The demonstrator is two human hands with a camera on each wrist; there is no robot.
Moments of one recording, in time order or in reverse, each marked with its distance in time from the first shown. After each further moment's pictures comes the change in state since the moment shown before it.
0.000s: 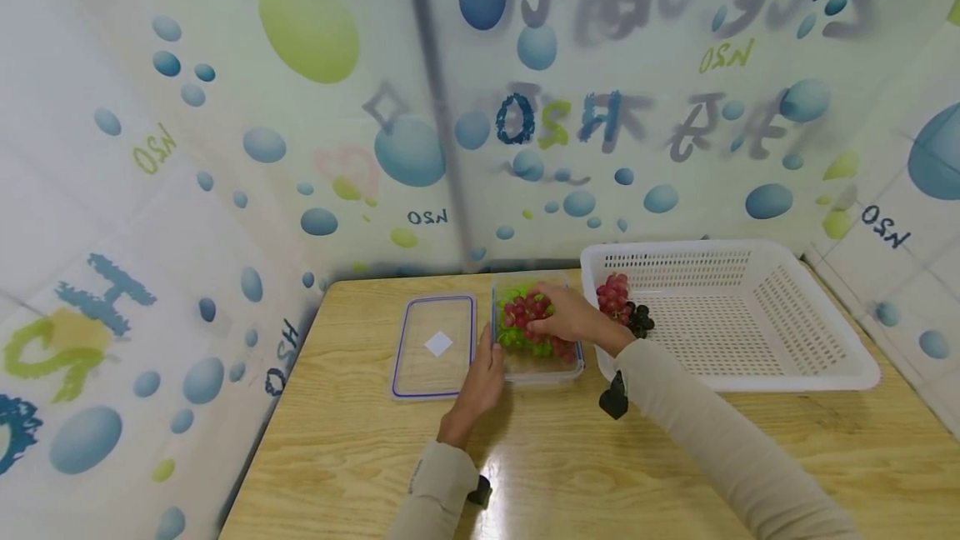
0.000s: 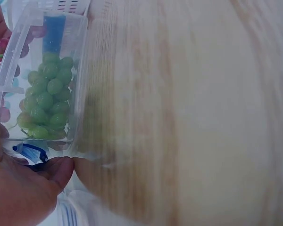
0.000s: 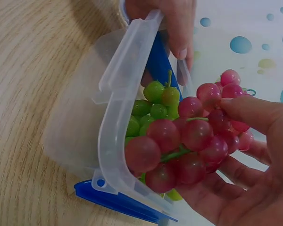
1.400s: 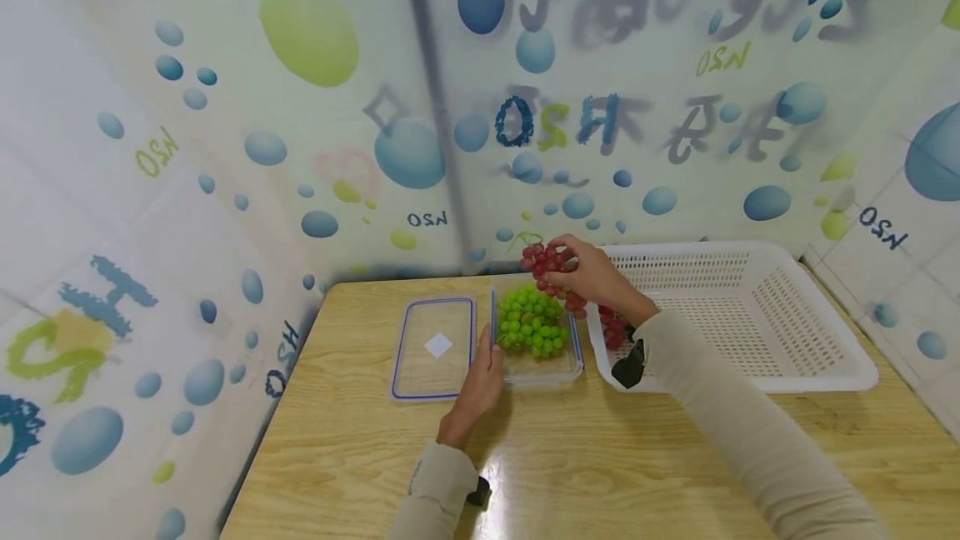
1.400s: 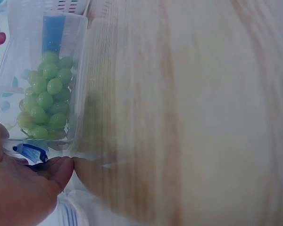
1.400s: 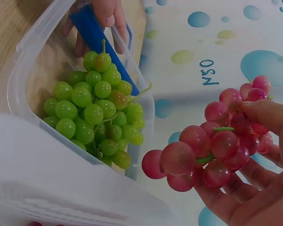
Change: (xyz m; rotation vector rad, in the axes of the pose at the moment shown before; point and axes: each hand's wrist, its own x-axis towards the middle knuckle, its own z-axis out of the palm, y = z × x) left_hand -0.002 0.001 -0.003 -0.030 -0.044 -0.016; right_hand -0.001 0.001 -0.055 0.149 0.200 0.006
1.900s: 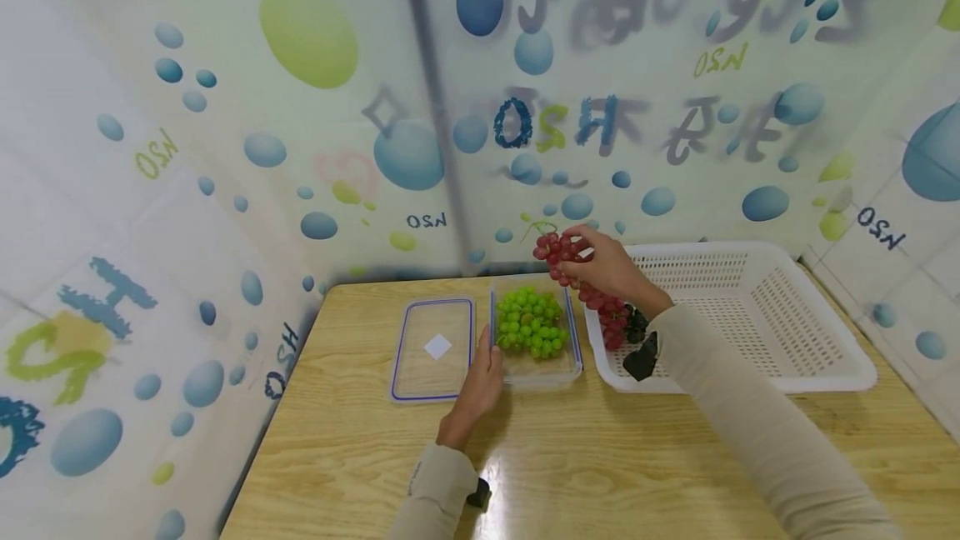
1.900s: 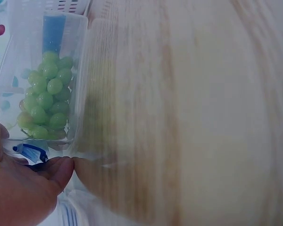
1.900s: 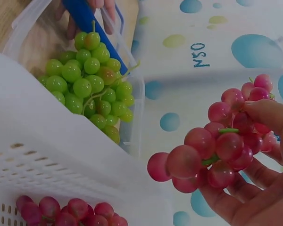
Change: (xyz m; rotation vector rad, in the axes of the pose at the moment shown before) left_hand -0.001 0.001 0.000 -0.014 -0.006 0.007; right_hand -0.004 0.004 -0.022 -0.009 0.047 -0.008
